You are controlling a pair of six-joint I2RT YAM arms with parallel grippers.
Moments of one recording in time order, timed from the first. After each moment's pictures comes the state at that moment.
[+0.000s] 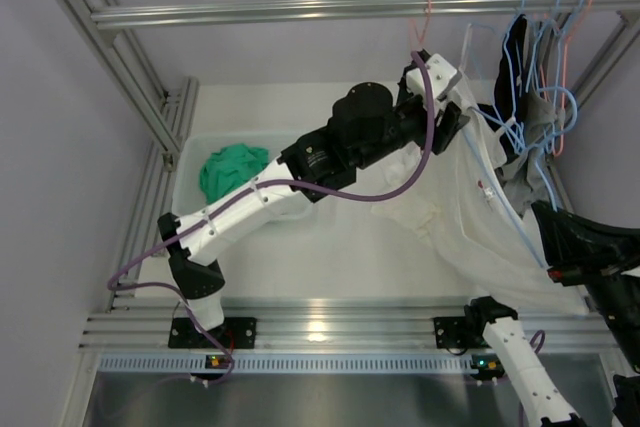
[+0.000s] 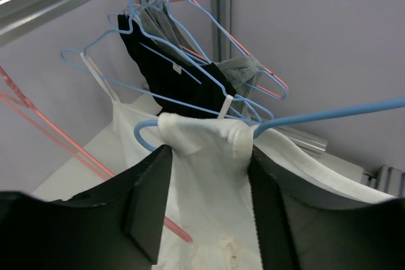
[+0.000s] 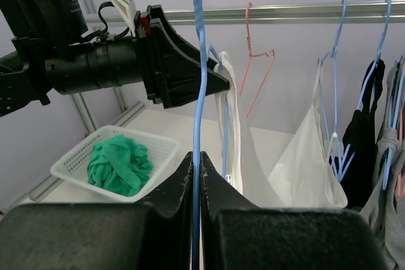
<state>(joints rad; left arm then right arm) -1.12 1.79 2.11 -0.25 -0.12 0.05 0.14 0.42 1.56 -0.84 -0.25 0.18</state>
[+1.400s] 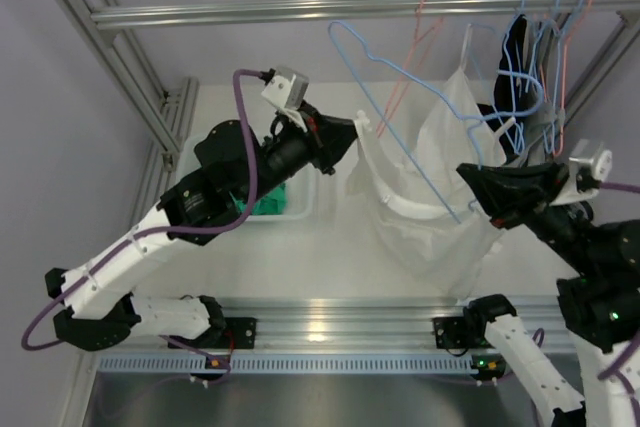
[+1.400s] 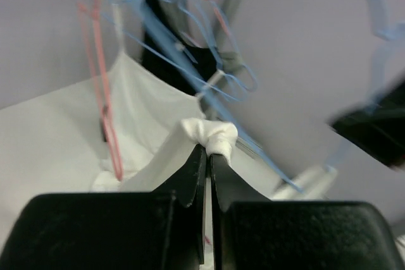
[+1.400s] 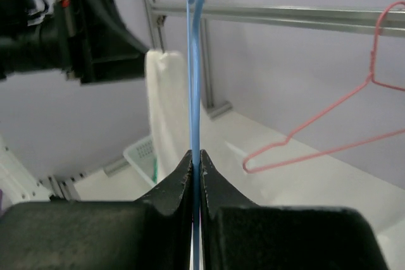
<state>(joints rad) -1.05 1.22 1.58 -0.23 -0.21 -0.32 0.24 0.50 1.20 -0.33 -0.58 0.25</state>
